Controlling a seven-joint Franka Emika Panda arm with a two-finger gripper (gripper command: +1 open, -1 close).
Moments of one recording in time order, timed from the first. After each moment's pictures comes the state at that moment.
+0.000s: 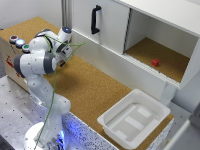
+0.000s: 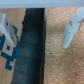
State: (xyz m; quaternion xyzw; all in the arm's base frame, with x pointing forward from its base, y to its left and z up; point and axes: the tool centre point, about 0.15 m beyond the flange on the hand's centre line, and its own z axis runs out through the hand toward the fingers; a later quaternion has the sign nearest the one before) arm 0.331 0.352 0.301 -0.98 -0.05 0.00 0.22
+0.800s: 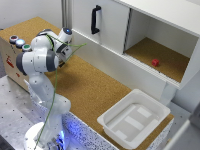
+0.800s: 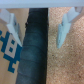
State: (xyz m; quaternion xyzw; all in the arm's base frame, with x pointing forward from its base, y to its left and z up) arm 0.335 0.357 0.303 -0.97 -0.05 0.00 0.22
